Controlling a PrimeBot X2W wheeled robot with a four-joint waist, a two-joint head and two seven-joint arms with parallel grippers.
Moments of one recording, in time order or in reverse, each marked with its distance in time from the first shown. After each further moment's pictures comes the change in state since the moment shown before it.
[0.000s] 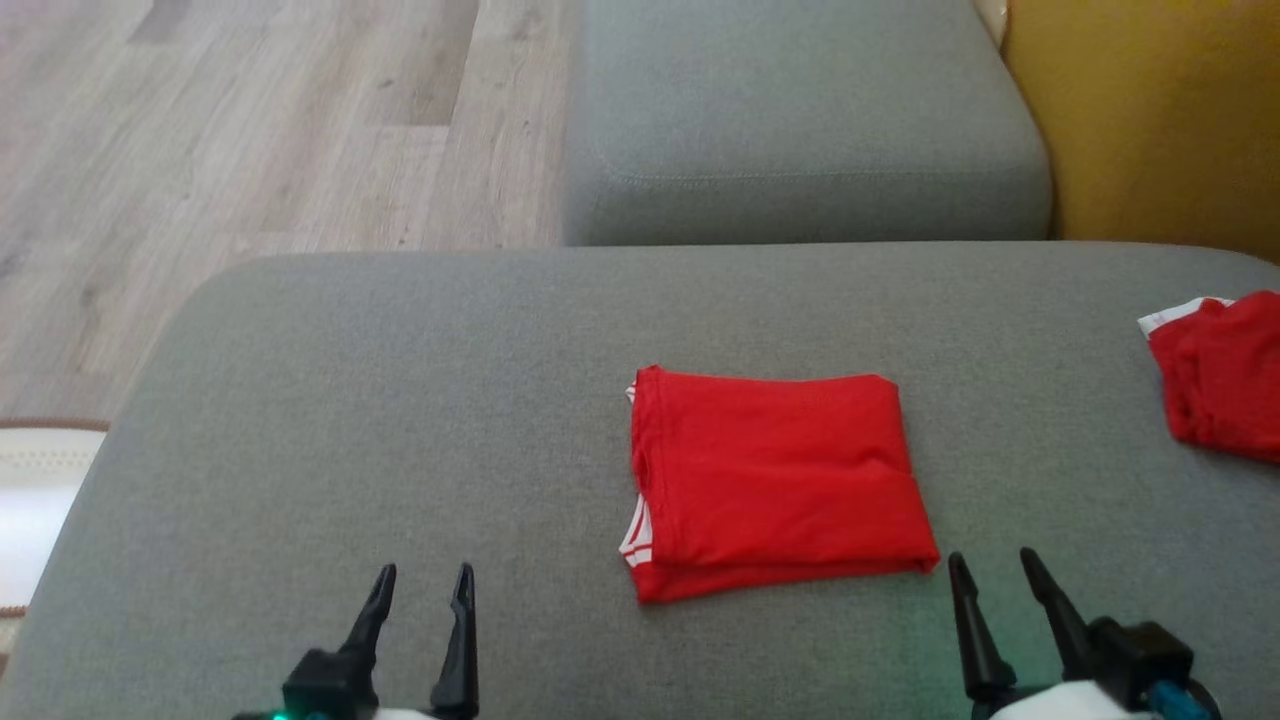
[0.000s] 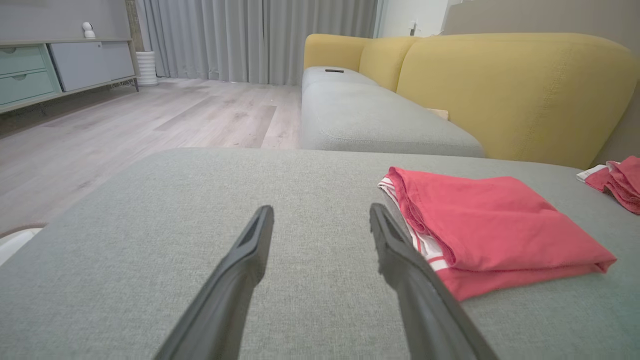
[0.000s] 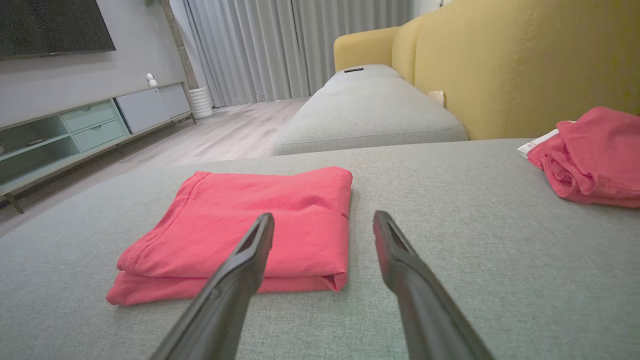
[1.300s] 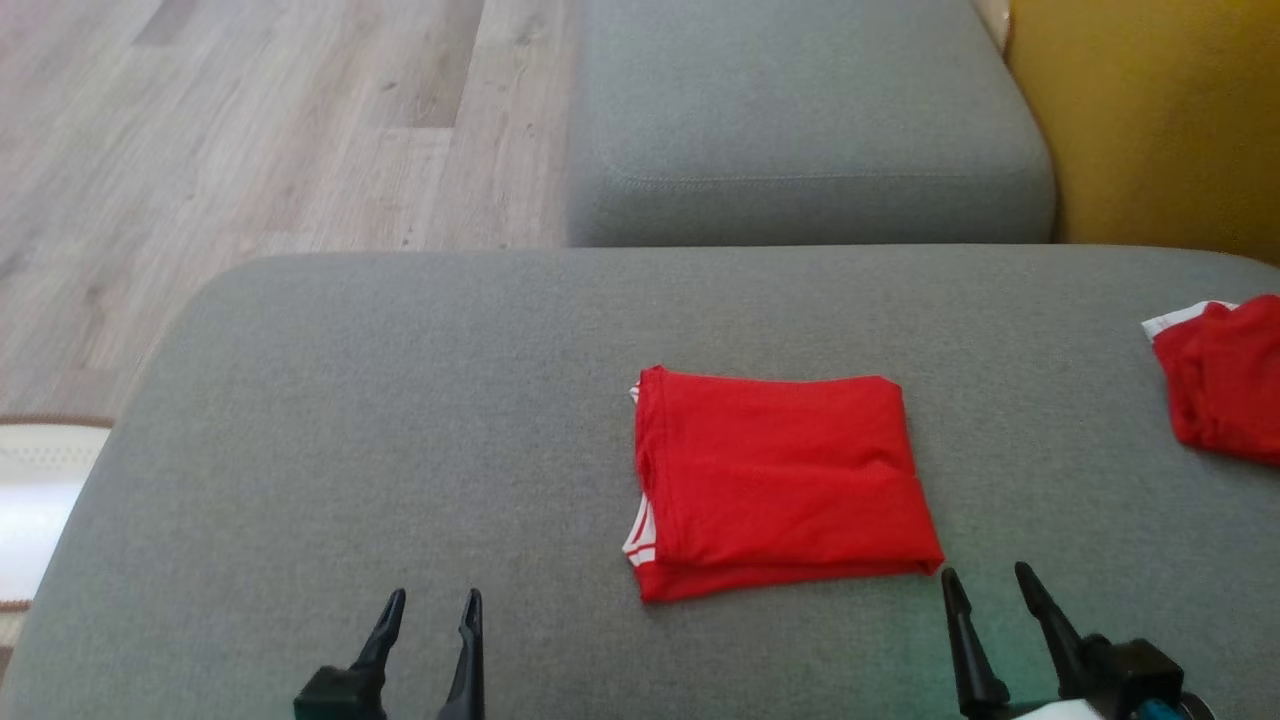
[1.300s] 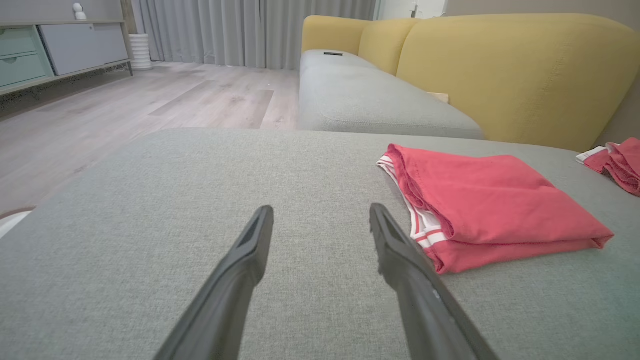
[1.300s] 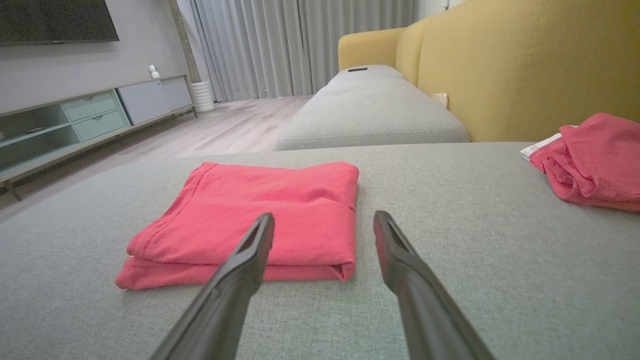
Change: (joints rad) left arm 0.023 0.000 -0.007 0.032 0.000 -0.008 0.000; right arm 0.048 0.037 -0.025 -0.044 -0.075 0.000 0.000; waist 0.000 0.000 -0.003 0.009
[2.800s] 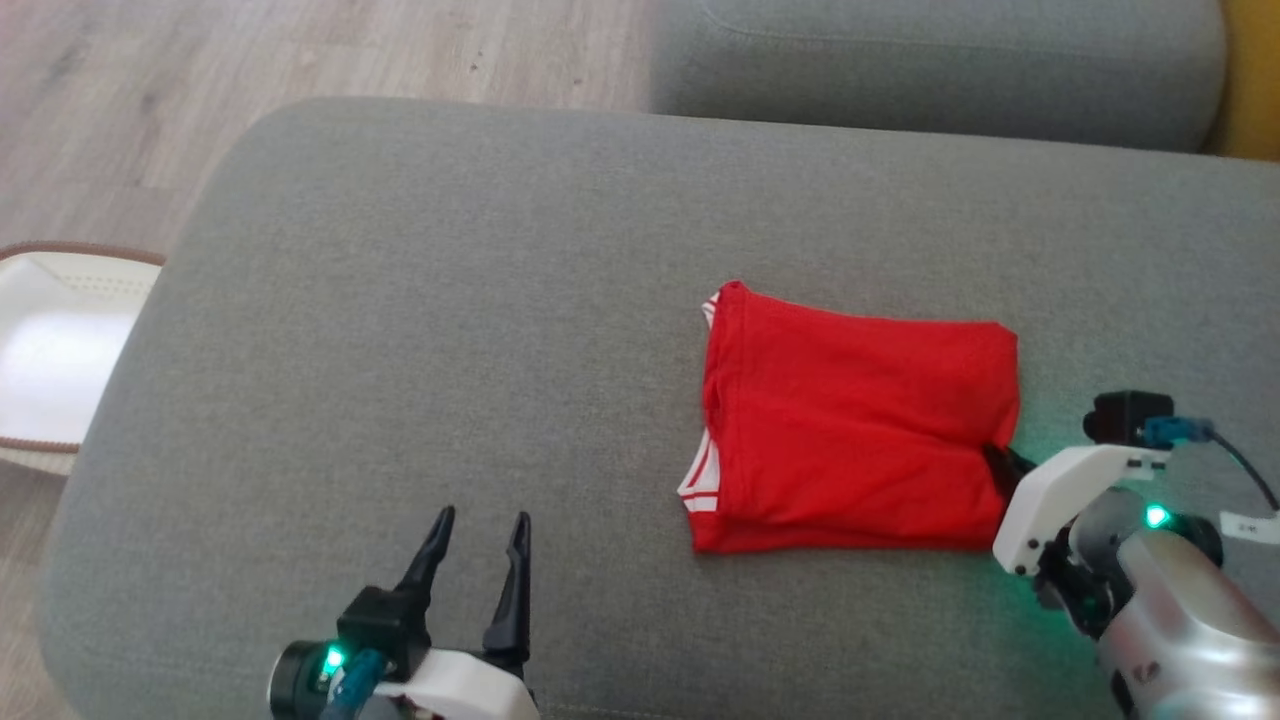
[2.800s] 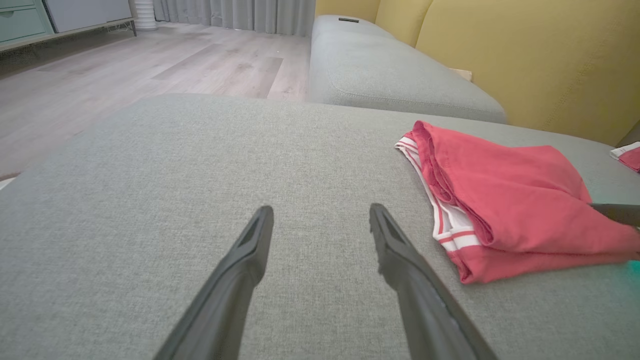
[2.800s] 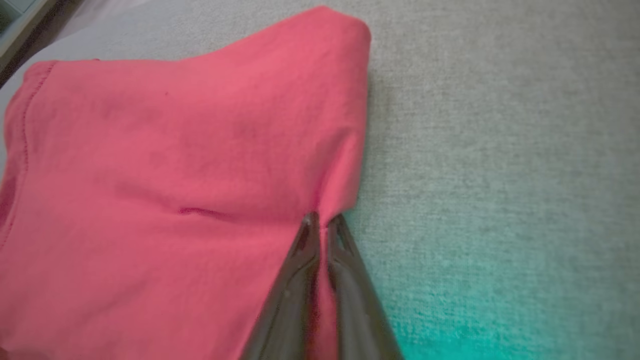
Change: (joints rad) left arm -0.144 0.000 -0.106 0.023 -0.044 0.021 0.000; right arm -0.622 -0.196 0.243 0.640 0.481 0.000 0.406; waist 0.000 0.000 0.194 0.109
